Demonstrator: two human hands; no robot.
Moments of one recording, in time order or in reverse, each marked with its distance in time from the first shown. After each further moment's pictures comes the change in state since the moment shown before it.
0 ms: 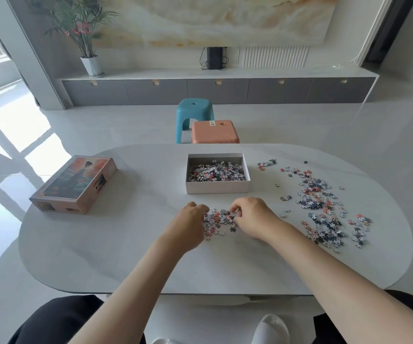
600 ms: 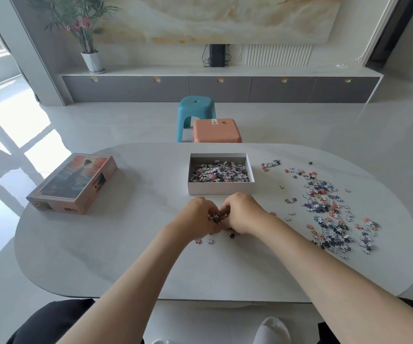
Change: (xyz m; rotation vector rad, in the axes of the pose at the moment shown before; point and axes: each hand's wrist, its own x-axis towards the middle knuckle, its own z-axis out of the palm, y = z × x) left_hand 0.028 0.008 -0.009 -0.085 -0.098 -0.017; right_hand 0.017 -0.041 -0.005 -0.043 -0.093 0.004
